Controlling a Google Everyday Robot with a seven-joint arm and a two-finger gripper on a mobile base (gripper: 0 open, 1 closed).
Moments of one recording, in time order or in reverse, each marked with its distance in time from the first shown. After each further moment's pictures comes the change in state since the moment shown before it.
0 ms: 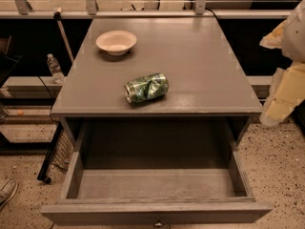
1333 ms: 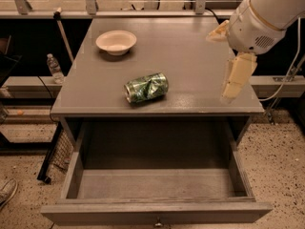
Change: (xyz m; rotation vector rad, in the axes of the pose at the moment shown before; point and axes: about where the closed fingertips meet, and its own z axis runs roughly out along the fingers) arm -0.071 -0.054 0.071 -0.081 -0.201 -0.258
